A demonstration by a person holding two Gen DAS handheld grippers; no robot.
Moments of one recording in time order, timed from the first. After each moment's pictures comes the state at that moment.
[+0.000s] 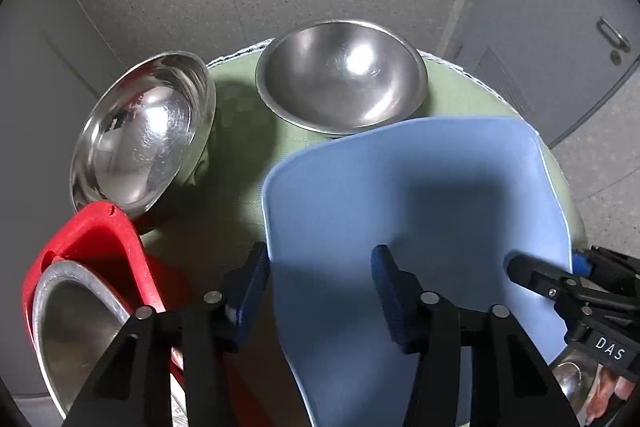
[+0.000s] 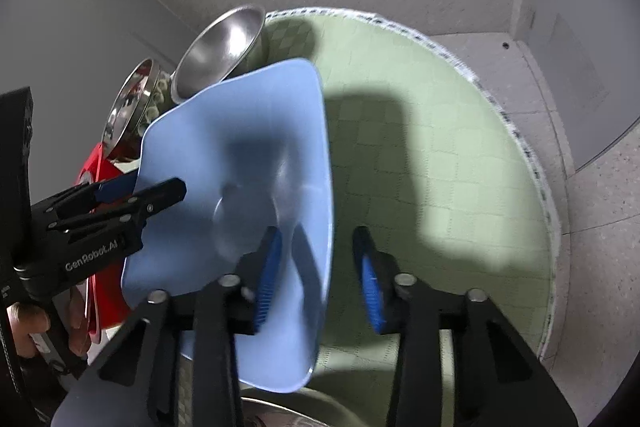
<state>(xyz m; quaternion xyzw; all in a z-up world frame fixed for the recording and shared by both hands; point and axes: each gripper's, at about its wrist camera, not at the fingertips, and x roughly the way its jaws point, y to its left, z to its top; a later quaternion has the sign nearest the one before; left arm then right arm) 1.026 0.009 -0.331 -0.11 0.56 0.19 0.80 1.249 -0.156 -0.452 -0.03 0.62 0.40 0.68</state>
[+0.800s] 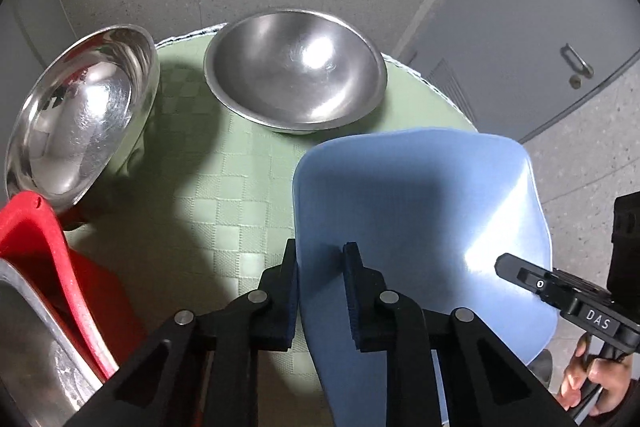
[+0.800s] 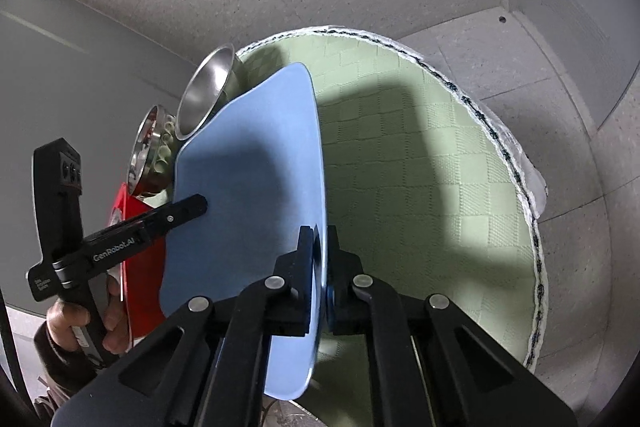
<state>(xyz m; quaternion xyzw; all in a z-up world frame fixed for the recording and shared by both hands) 1.026 0.032 -0.353 -0.21 0.55 0.10 0.80 1.264 -0.211 -0.453 0.08 0.62 0.39 0.67</state>
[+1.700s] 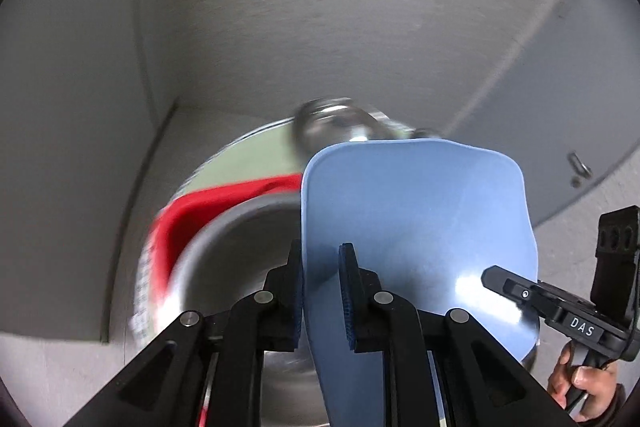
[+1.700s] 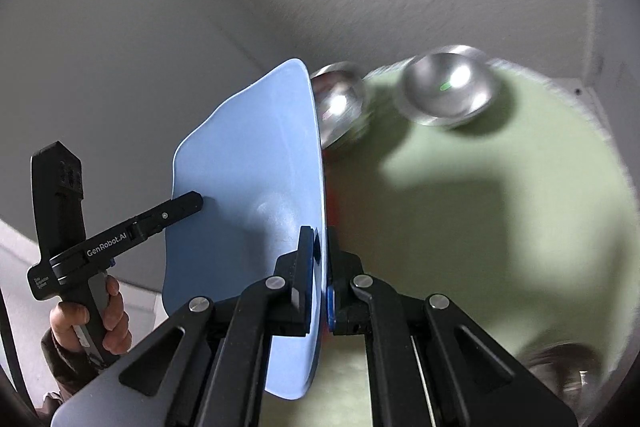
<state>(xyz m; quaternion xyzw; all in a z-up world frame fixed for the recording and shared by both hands) 0.784 0.153 -0.263 -0.28 0.42 0.21 0.84 1.126 -0.067 -0.349 0.01 0.55 0.52 0.65</state>
